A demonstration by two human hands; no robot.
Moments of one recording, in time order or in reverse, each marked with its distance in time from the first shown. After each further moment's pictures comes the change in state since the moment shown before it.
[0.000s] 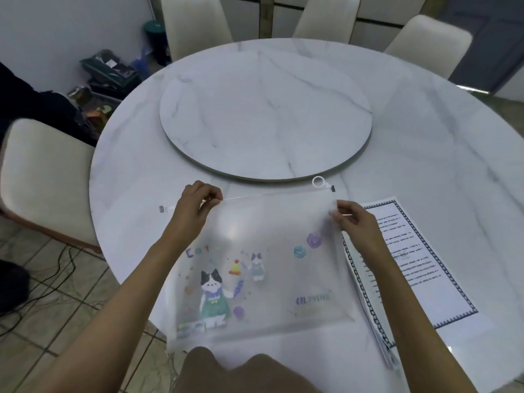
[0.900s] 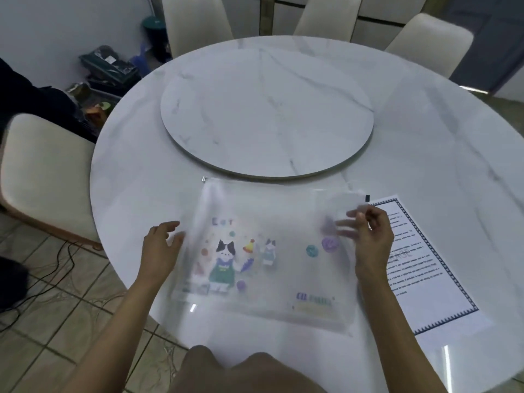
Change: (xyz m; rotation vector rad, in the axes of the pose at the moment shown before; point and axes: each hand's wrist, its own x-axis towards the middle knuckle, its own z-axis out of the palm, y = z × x) left_hand -0.064 -0.056 0.001 0.044 0.093 -0.557; right_hand -0.029 0.001 0.020 0.438 0.380 -0.138
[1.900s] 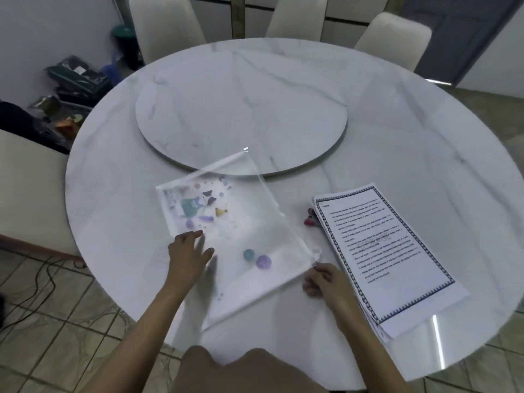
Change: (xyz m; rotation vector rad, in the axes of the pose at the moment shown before) left_hand -0.025 0.036 0.044 0.152 -0.197 0.100; right_hand -0.081 0.039 -0.028 -0.353 -0.178 0.526
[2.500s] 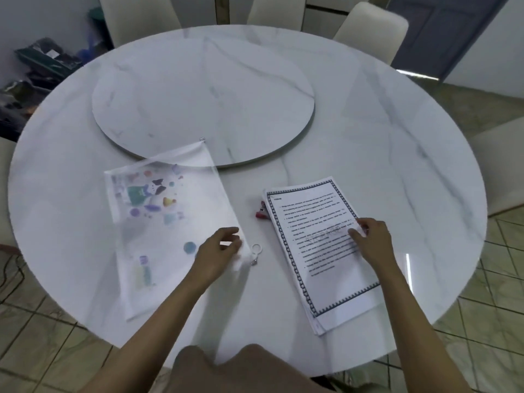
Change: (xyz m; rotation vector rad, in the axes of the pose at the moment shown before) left_hand -0.051 0.123 0.069 -0.493 -0.272 0.007; right_hand 0.097 -0.031 -0.175 -0.648 0.252 -0.197
